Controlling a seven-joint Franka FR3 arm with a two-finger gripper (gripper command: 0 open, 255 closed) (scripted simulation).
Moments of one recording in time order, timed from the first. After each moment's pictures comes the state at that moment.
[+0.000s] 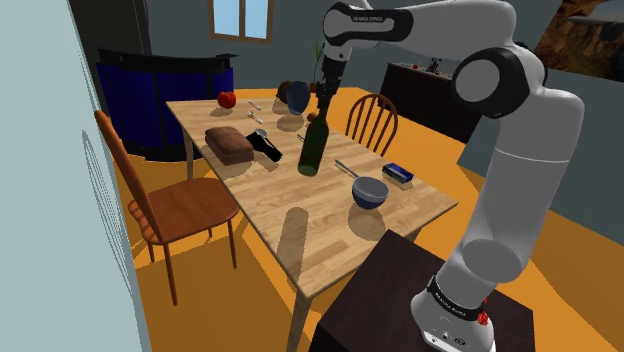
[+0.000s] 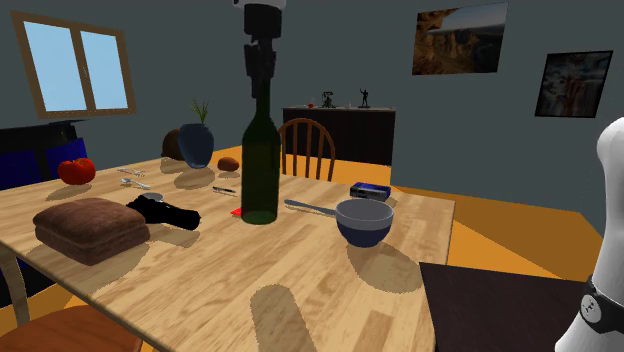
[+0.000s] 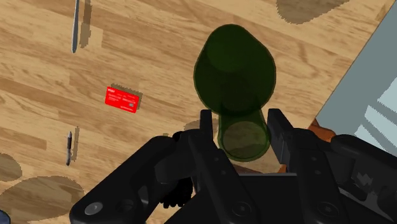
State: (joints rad) arm -0.11 0.22 -0.21 -1.47 0.05 1.79 -0.41
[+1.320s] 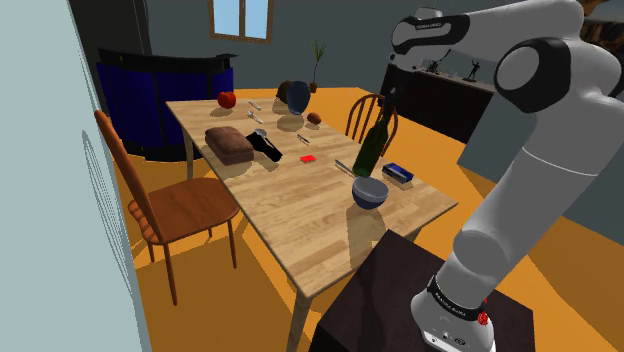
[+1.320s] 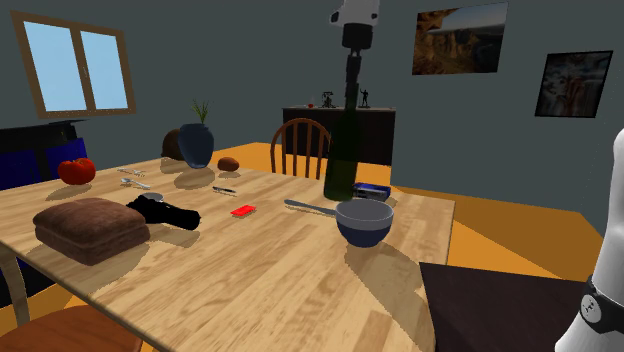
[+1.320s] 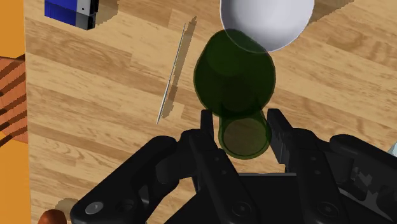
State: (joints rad) arm -0.32 0.01 -0.40 -1.73 0.05 1.84 -0.82
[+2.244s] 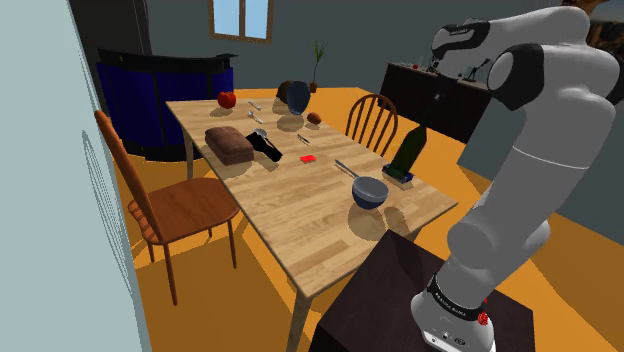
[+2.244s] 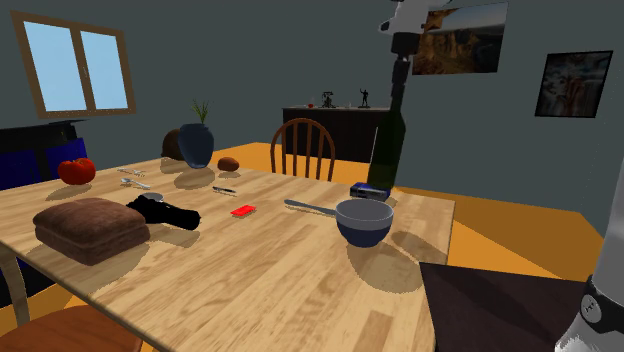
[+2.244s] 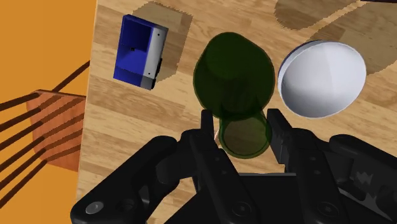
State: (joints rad) arm -0.50 0.09 -0.56 -1.64 0.13 1.80 -1.17
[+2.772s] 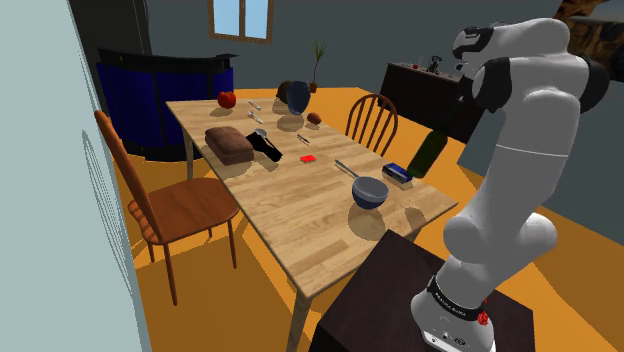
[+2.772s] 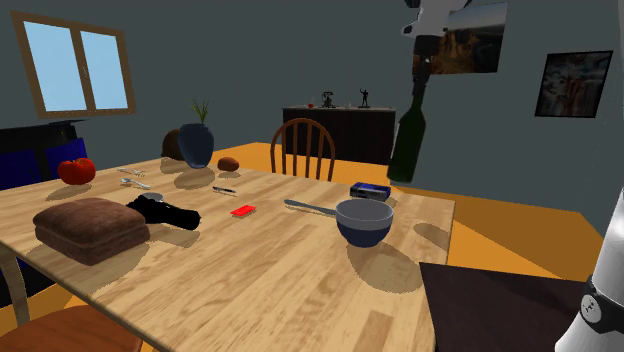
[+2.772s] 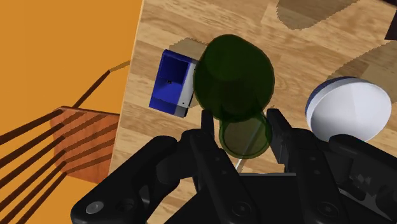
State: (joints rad) arm -0.67 0.27 -0.63 -1.43 0.25 1.71 -1.40
